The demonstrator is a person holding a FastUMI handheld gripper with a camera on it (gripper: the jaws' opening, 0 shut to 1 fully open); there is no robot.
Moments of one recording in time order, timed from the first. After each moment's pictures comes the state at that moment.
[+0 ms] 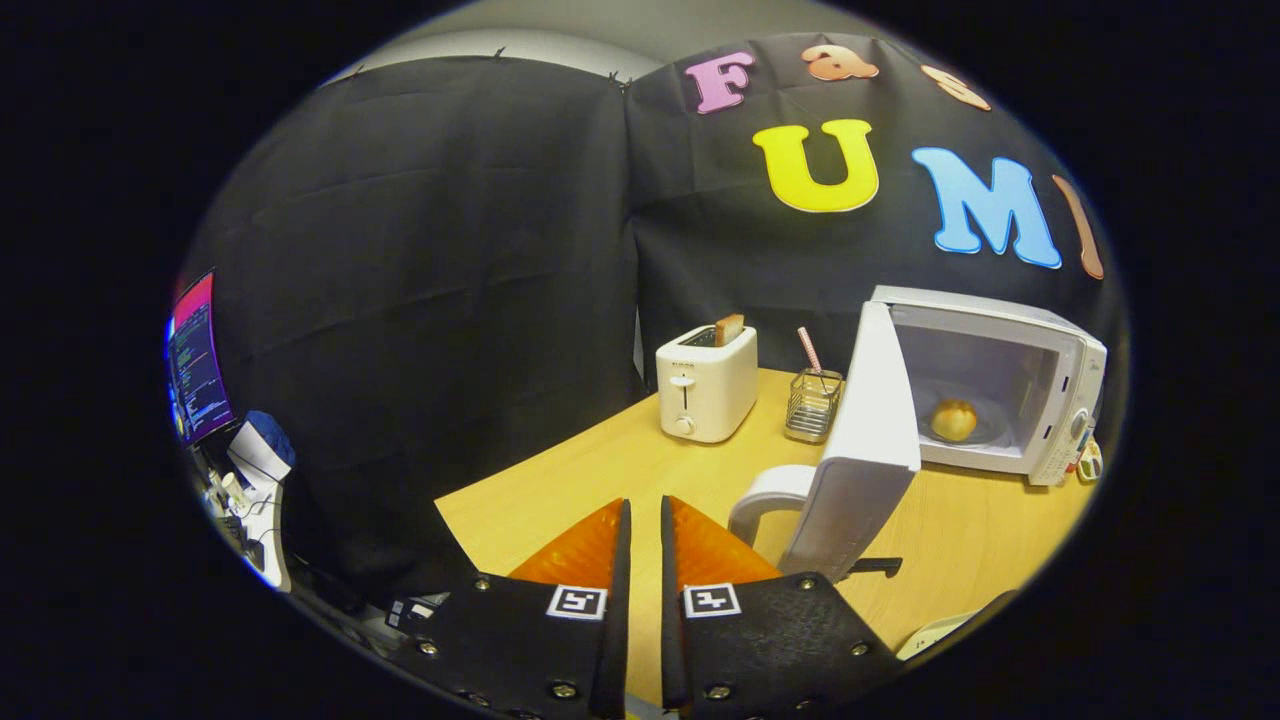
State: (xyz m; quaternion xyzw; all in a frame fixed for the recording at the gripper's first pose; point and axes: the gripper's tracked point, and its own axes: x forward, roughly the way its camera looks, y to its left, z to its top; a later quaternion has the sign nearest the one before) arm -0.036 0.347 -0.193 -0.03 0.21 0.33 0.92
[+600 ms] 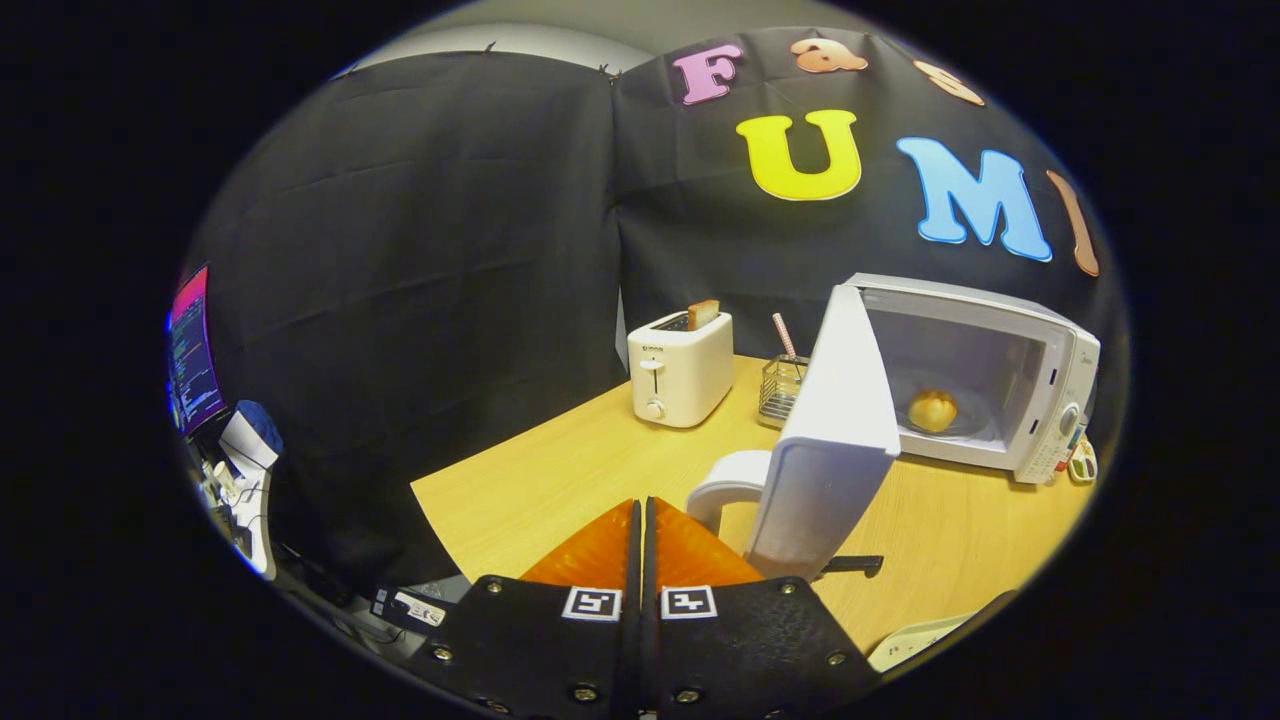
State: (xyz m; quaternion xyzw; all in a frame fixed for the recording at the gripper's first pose) arm -0.026 0.311 -0.206 -0.03 0.23 0.32 0.92
